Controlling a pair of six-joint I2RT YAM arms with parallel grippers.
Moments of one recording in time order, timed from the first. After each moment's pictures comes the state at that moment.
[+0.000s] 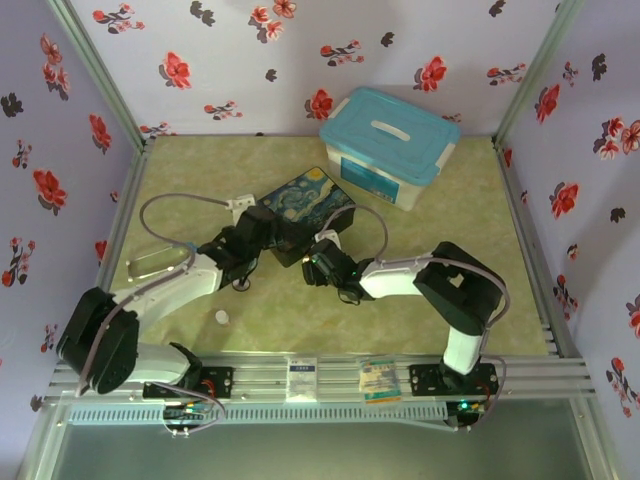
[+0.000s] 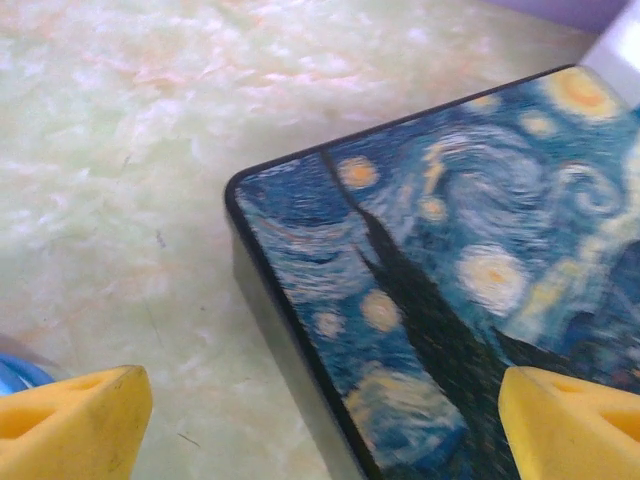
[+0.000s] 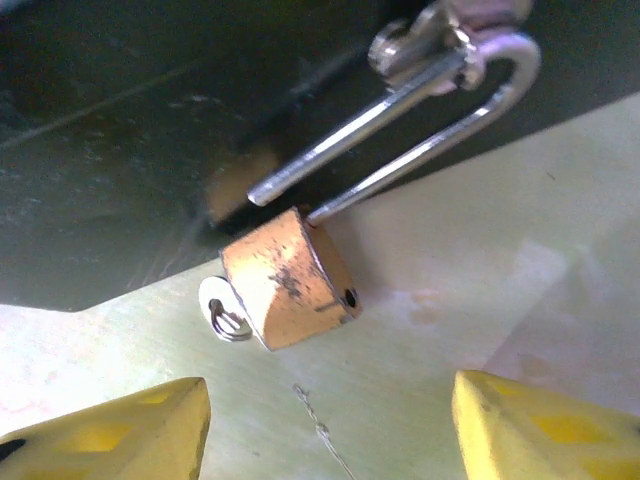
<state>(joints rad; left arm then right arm) -0.67 1.37 0.80 -0.17 -0.50 -0.66 0.95 1.81 0.86 0.09 0.26 0.53</state>
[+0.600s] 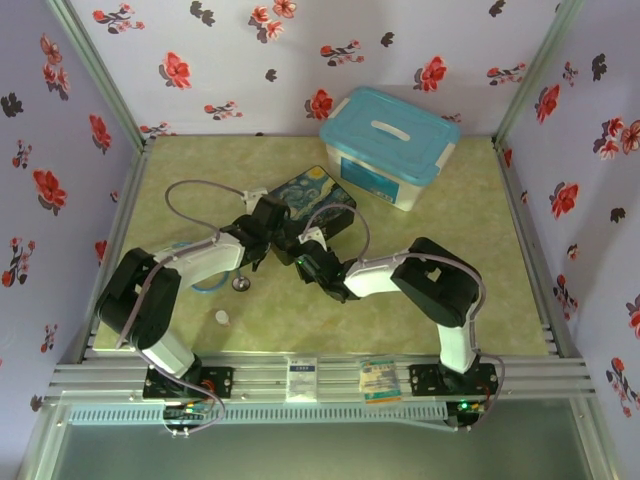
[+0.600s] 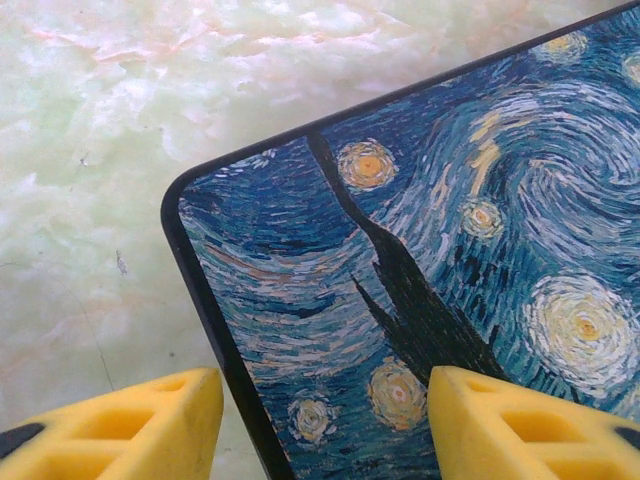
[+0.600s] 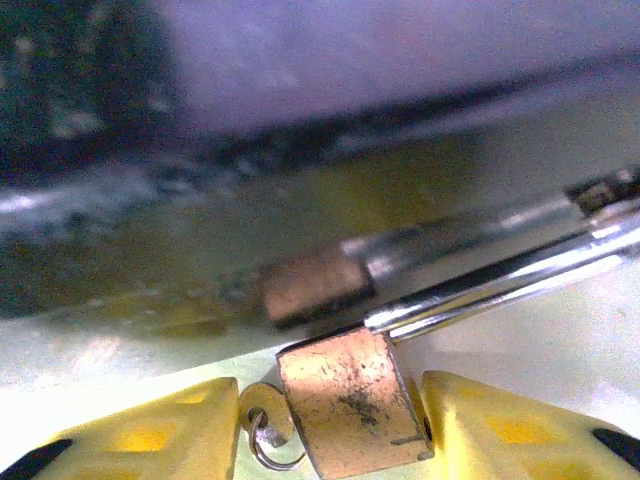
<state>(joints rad) -0.63 1.62 0.93 -0.14 -0.49 -0.60 0.98 1.93 0.94 0.19 0.39 0.40</state>
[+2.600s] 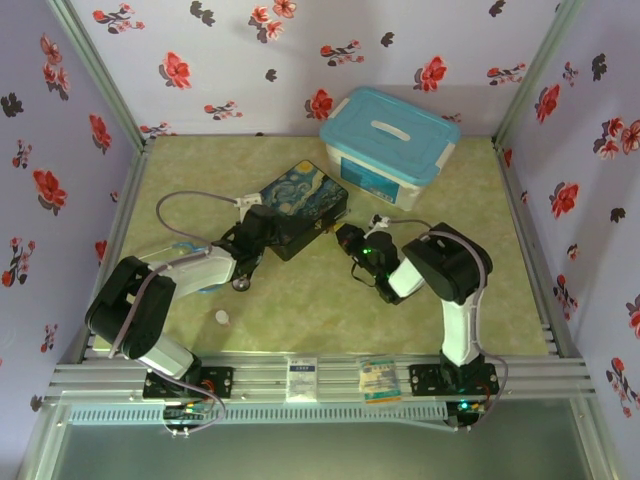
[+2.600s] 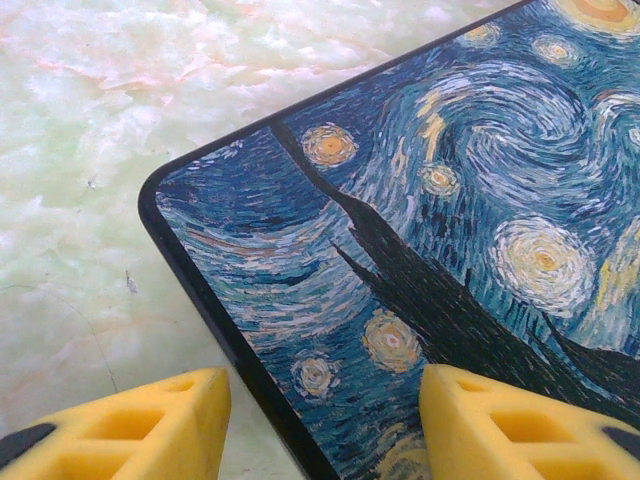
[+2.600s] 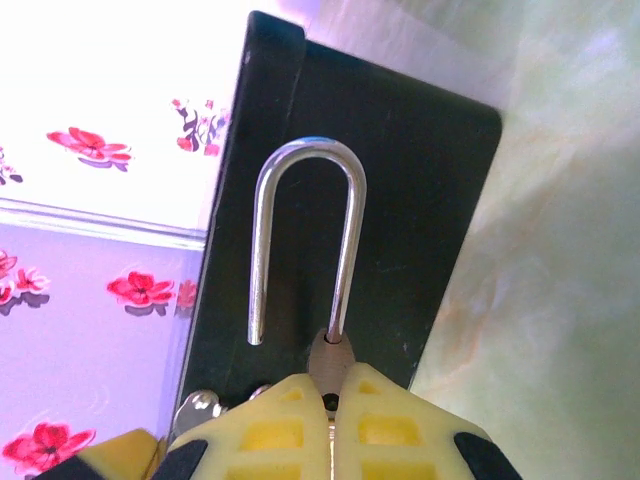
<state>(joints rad) -0.61 1.55 0.77 0.08 -0.47 -0.53 0.61 1.97 0.56 1.19 -0.03 1.24</state>
